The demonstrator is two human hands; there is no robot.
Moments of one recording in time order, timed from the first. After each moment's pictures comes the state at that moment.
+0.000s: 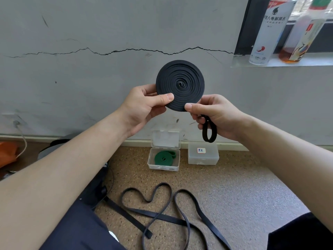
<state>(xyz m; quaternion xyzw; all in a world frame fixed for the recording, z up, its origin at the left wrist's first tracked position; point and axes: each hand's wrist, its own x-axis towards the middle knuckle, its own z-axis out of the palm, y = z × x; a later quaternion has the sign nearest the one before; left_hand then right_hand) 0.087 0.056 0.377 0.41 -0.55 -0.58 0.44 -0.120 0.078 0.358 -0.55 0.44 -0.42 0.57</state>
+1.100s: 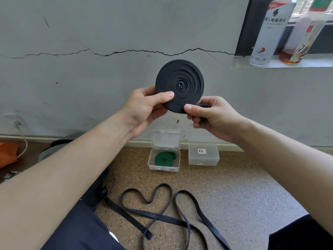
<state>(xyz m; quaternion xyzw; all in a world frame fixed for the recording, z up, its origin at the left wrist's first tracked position) 0.084 0.060 0.377 0.41 -0.52 -0.60 0.45 -0.114 0.079 0.356 -0.51 0.43 -0.45 0.60</state>
